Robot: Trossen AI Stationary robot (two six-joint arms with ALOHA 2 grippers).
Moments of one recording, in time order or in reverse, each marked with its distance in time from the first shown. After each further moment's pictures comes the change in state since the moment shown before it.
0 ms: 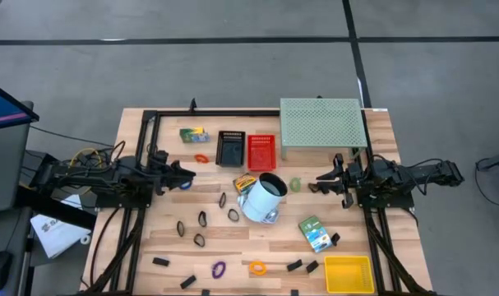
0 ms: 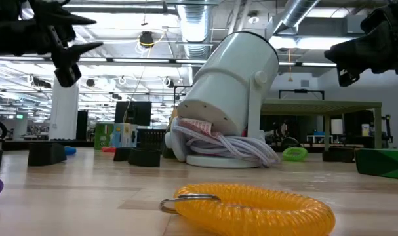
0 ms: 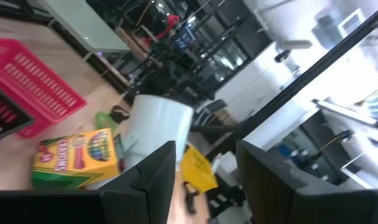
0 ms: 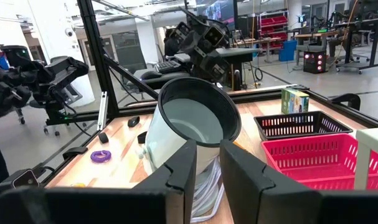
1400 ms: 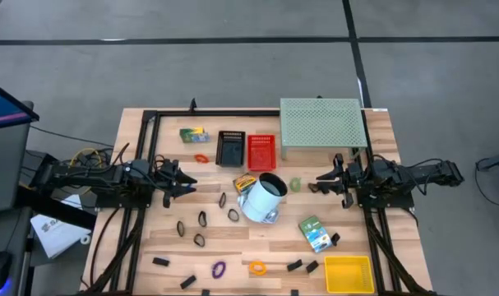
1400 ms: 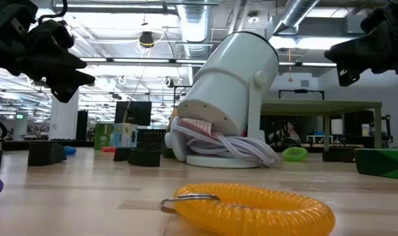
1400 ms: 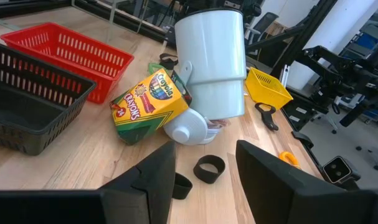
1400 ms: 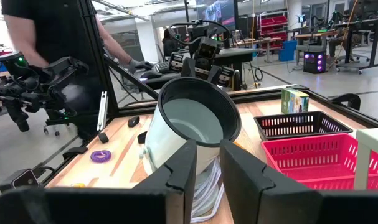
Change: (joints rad) left arm 0.000 -0.001 0.000 -0.316 0.042 0.439; right arm 0.000 0.000 0.000 0.000 0.000 0.000
